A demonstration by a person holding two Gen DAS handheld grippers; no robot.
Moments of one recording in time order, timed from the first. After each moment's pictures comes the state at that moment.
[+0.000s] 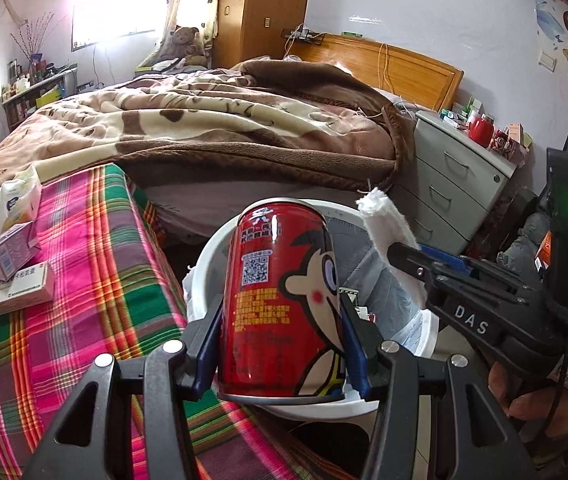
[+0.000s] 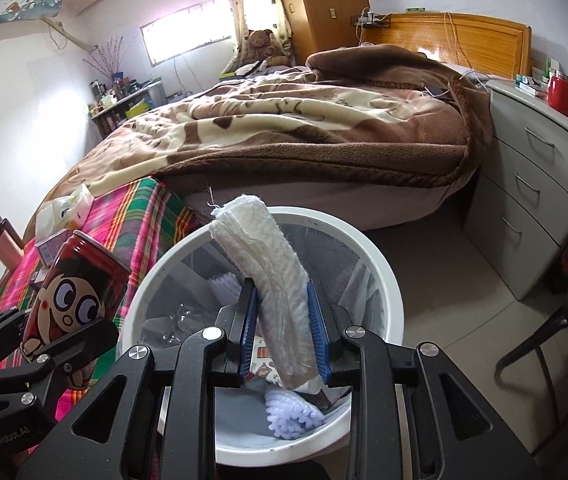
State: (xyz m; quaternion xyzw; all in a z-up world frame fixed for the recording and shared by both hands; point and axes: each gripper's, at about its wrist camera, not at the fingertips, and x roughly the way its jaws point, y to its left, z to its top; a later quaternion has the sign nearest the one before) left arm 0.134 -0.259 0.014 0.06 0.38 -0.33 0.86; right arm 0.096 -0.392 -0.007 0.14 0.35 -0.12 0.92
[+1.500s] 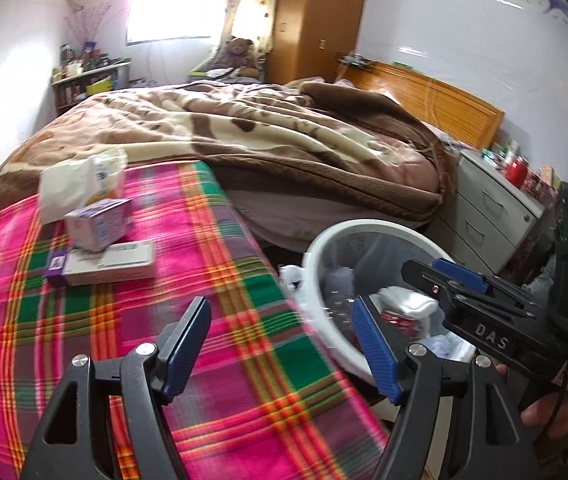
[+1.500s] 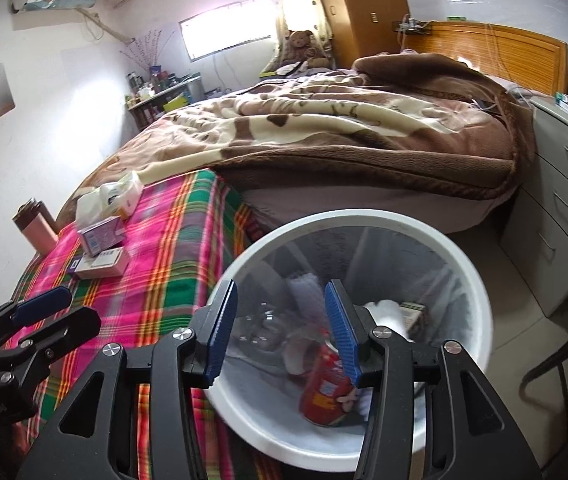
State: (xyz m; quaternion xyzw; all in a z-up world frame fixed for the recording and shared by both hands) left arm 0.148 -0.159 0.024 0.01 0.36 -0.25 0.90; right arm 0.118 -0.333 0.000 0.12 0.34 -0.04 0.93
